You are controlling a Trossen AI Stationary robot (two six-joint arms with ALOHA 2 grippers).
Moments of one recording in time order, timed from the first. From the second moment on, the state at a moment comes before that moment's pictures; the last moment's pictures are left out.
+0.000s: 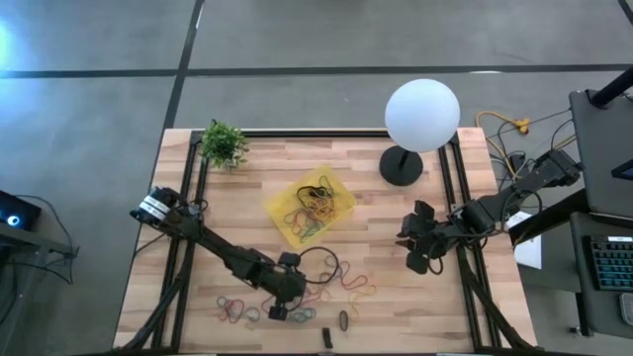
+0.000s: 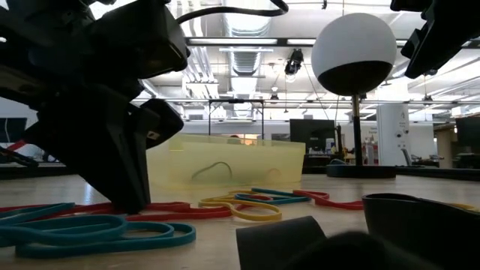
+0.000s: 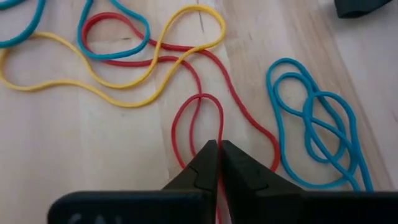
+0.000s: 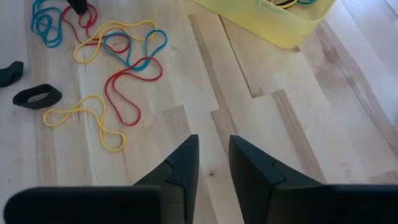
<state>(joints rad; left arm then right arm) -0.50 1.84 0.97 -0.05 -0.10 -0.33 0.52 1.04 0.79 -0.77 0.37 0.76</state>
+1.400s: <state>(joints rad) -0.34 1.31 0.99 0.02 -0.61 -0.10 0.53 1.04 0.71 -0.74 0.45 0.70</state>
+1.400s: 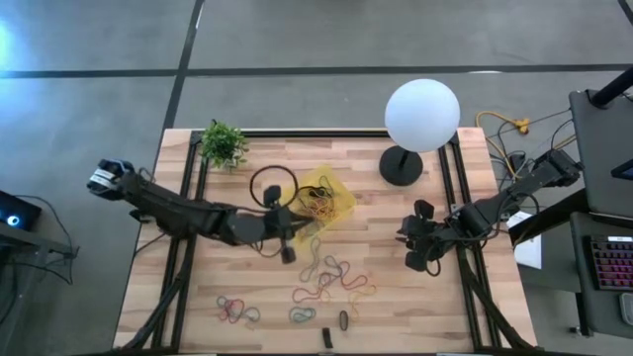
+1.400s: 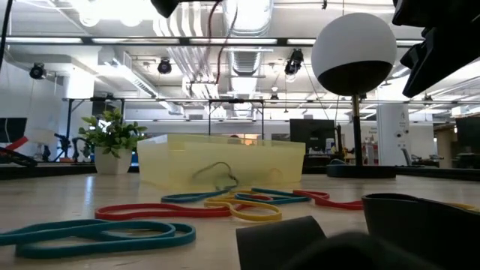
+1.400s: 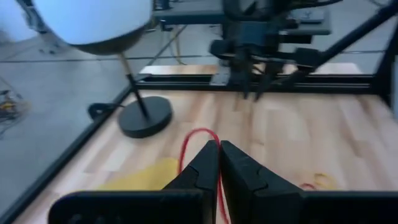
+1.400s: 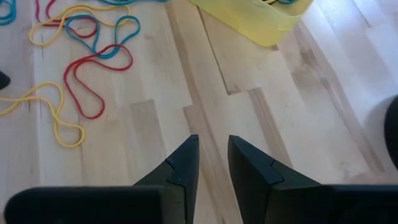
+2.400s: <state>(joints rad) -0.09 1.32 0.78 -0.11 -0.45 -0.15 0.52 1.04 0.70 -0.58 0.53 0.76</state>
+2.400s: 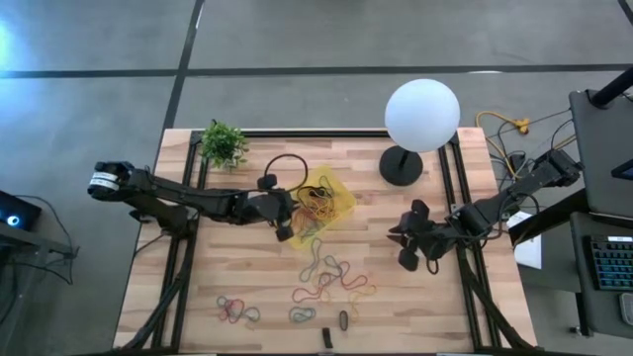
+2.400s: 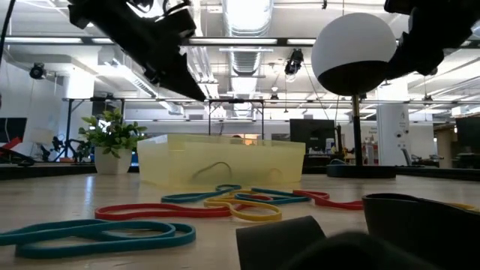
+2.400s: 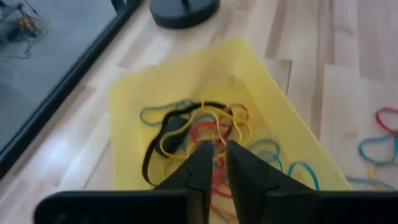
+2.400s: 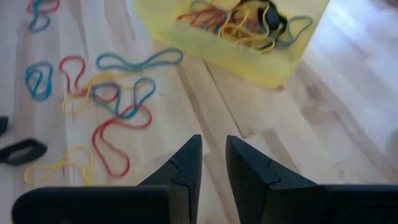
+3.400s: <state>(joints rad) -0.41 1.08 0.78 -0.64 0.15 -0.57 0.52 1.04 0.66 -0.48 0.61 0.81</state>
